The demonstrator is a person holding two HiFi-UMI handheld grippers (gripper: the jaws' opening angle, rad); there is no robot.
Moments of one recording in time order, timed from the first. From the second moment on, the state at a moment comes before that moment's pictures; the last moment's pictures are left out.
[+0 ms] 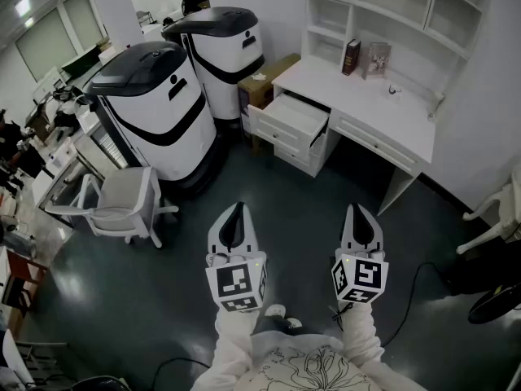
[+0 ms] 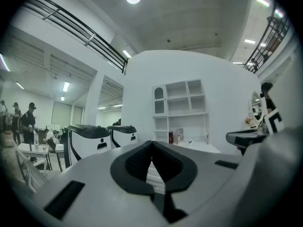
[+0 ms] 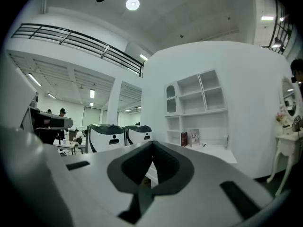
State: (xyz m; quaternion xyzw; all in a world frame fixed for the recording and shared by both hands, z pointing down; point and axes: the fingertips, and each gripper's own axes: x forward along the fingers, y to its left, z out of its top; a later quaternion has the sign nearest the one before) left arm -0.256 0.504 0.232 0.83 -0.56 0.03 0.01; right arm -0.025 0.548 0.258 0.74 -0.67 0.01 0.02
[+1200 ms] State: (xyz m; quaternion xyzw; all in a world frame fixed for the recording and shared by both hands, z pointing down) left arm -0.275 0.443 0.257 0.84 -0.55 0.05 0.02; right arm -0.044 0.502 0.282 0.76 -0.65 0.02 0.02
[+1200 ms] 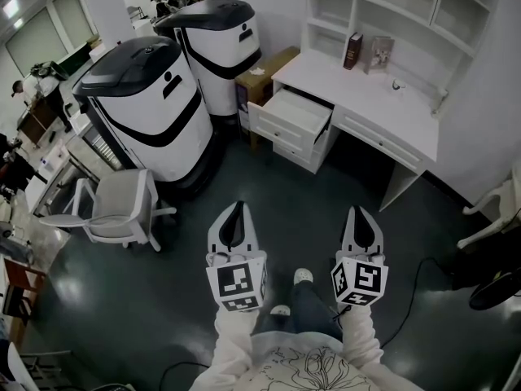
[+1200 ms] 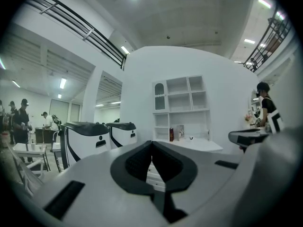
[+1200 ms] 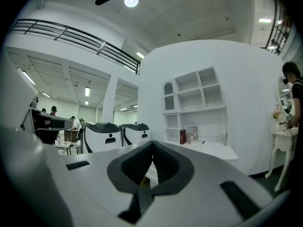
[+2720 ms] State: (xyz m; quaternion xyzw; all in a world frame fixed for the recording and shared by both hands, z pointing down) left arm -0.100 0.156 0.270 0.80 -0.59 0.06 0.03; right arm 0.144 0.184 0.297 0.73 -0.69 0.04 0.01
